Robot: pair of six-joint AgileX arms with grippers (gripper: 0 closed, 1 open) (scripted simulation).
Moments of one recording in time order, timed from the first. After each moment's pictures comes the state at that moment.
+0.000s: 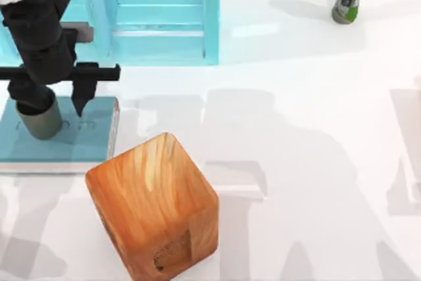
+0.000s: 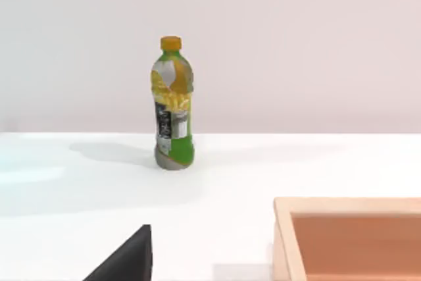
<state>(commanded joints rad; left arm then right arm) -0.18 2.06 1.60 -1.12 -0.01 -0.15 0.00 0.00 0.00 0.00 0.00 0.00</state>
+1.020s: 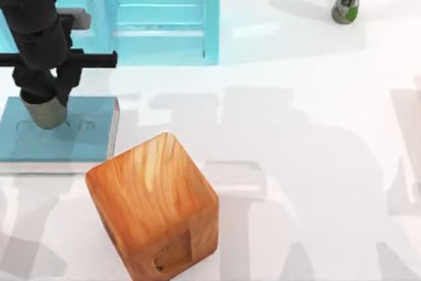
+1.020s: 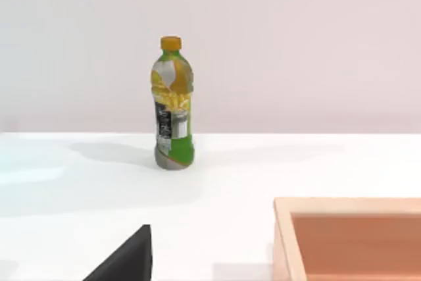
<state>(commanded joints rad) -0.18 2.05 1.69 -1.22 -0.01 -0.15 0.00 0.00 0.00 0.00 0.00 0.00</state>
